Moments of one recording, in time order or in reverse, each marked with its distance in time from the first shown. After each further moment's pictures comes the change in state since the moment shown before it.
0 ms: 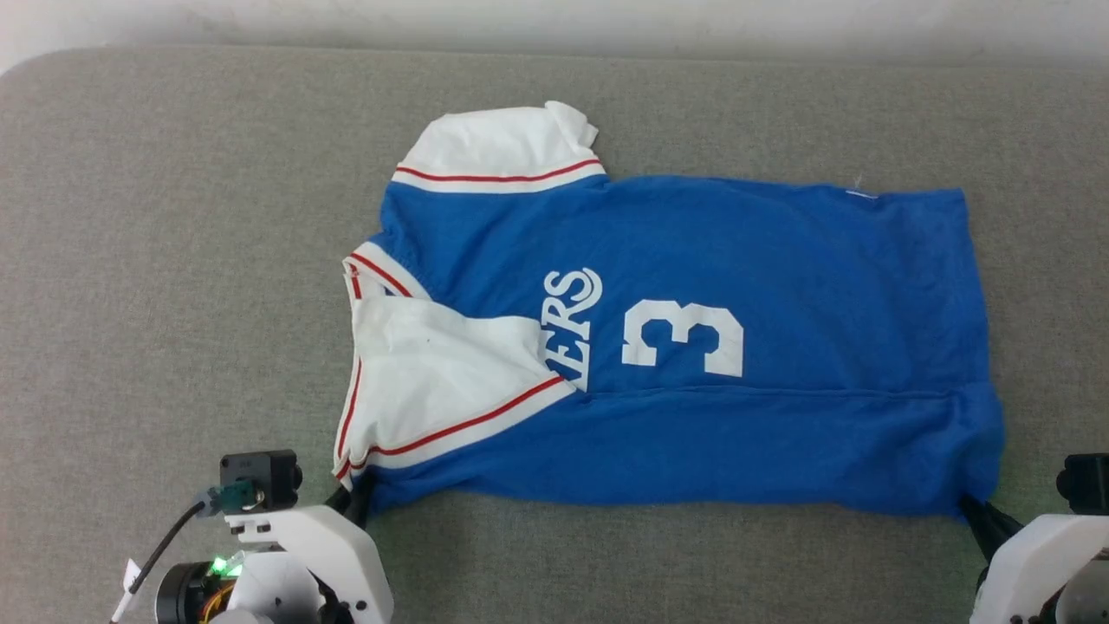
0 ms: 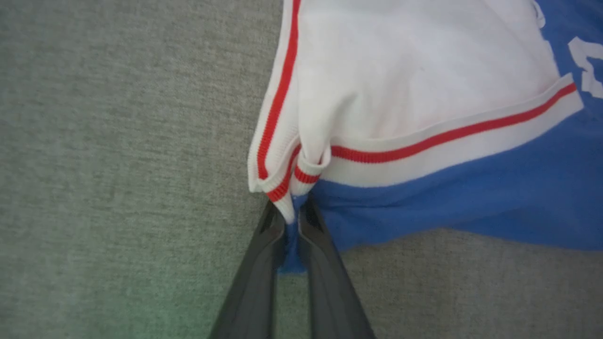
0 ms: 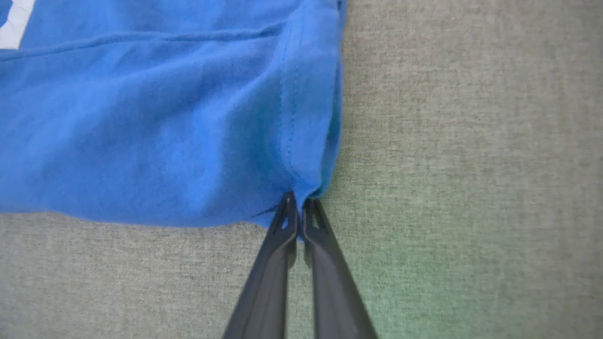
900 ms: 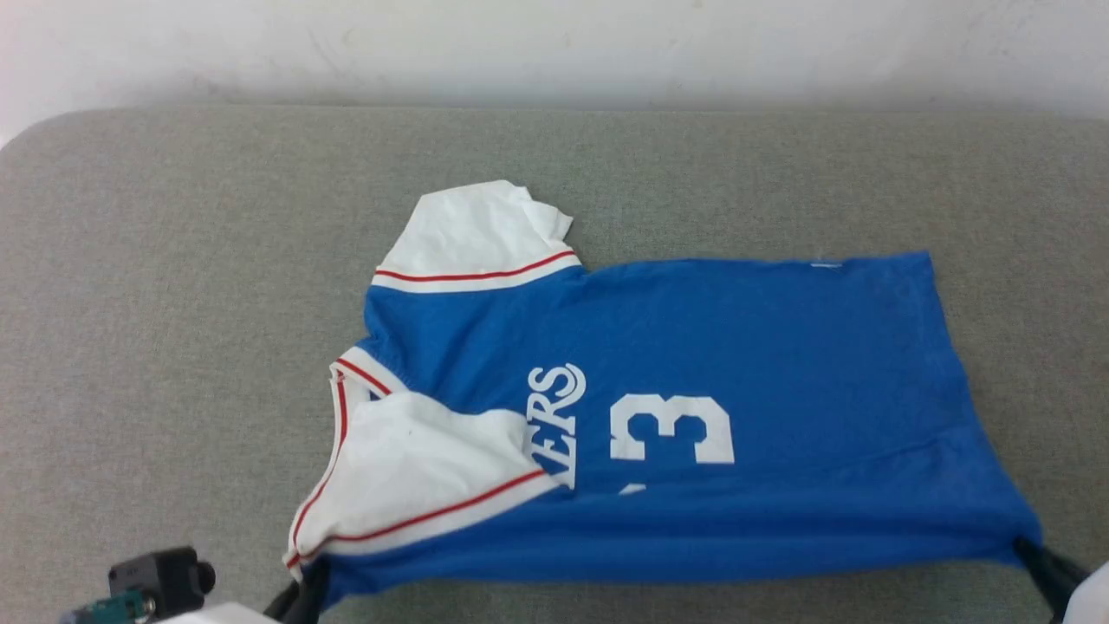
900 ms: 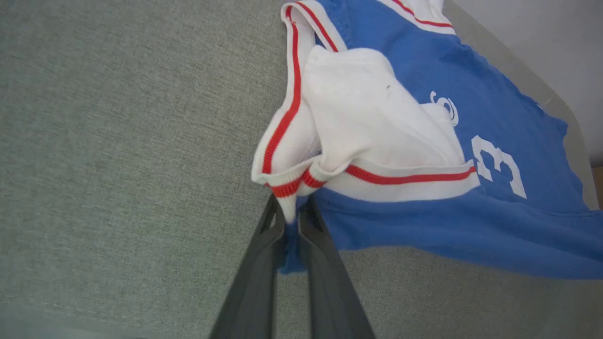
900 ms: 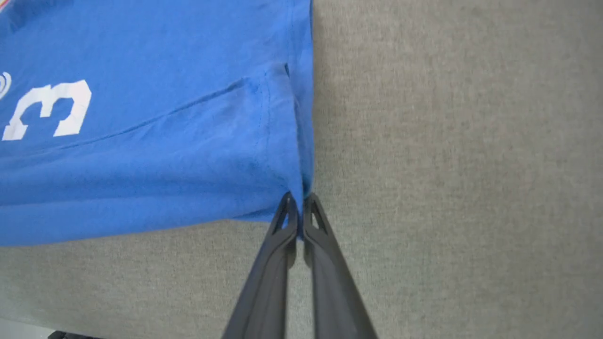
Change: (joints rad) left arm 0.336 0.062 0.165 -0.426 -0.176 0.106 0.063; right arm 0.117 -0.024 -0.109 -0.266 0.115 0.000 0.216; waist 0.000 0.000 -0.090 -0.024
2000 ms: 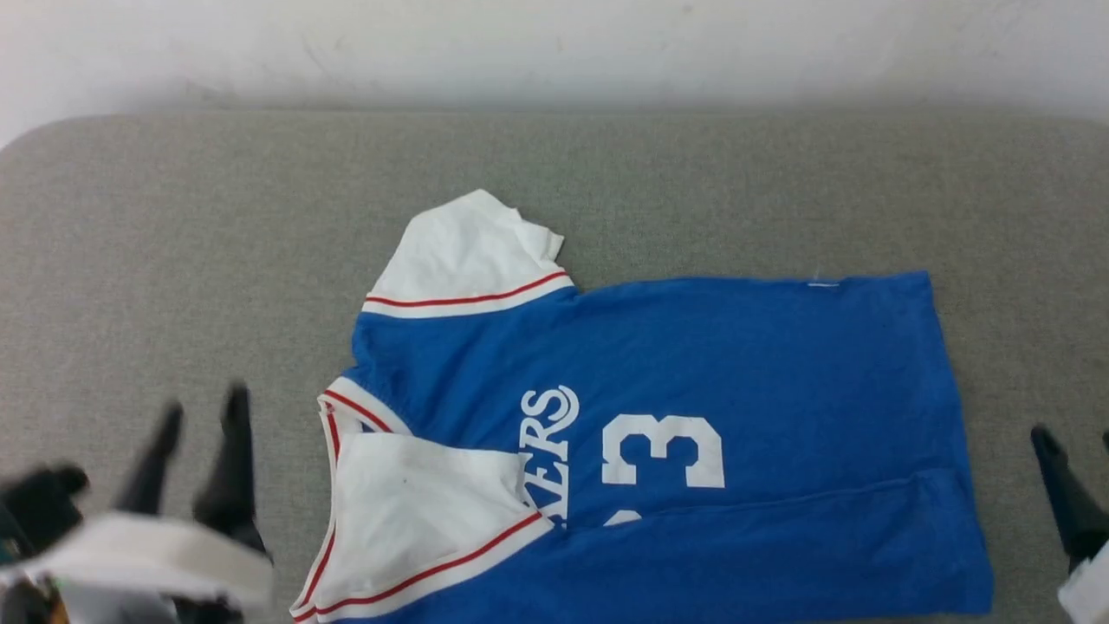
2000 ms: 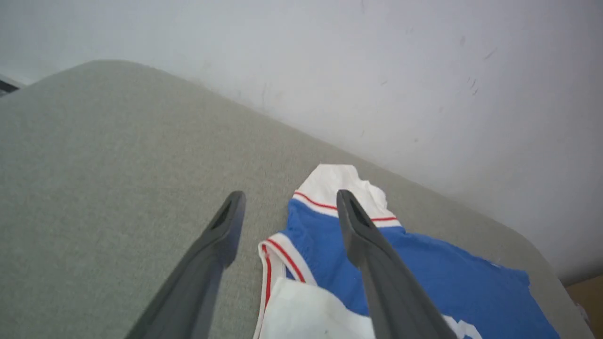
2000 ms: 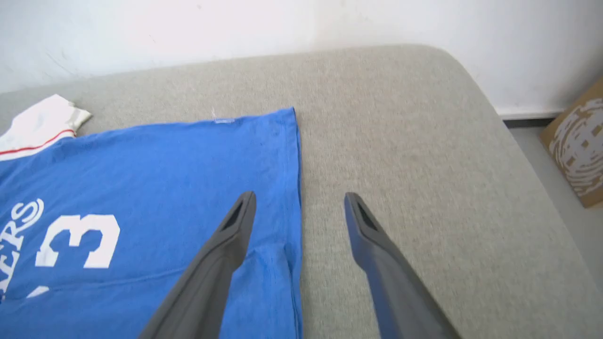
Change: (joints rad) left arm -0.087 -0.057 0.121 -0.022 0.020 -0.055 -0.248; right arm -0.030 0.035 -0.026 -0.051 -0.055 -0.001 -0.217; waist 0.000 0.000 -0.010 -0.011
